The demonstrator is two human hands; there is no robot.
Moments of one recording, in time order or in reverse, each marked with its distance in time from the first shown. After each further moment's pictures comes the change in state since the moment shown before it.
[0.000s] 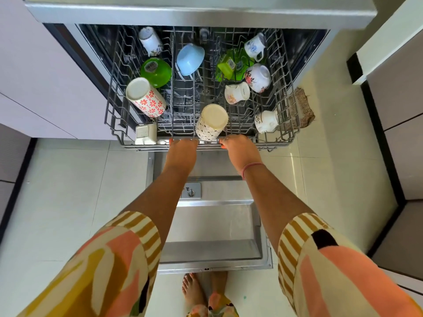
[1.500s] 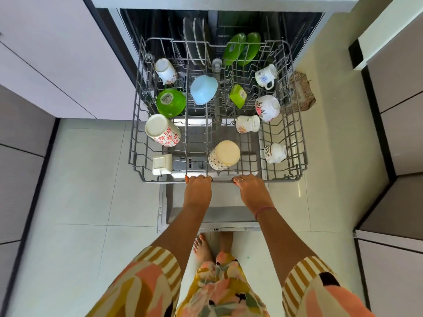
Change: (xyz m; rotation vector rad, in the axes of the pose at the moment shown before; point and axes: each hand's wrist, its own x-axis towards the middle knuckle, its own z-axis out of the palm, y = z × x) left_hand -0.199 0.023 0.051 -0.218 -0.189 -0.077; right_hand -0.202 -0.067 0.074 0.173 0.097 0.031
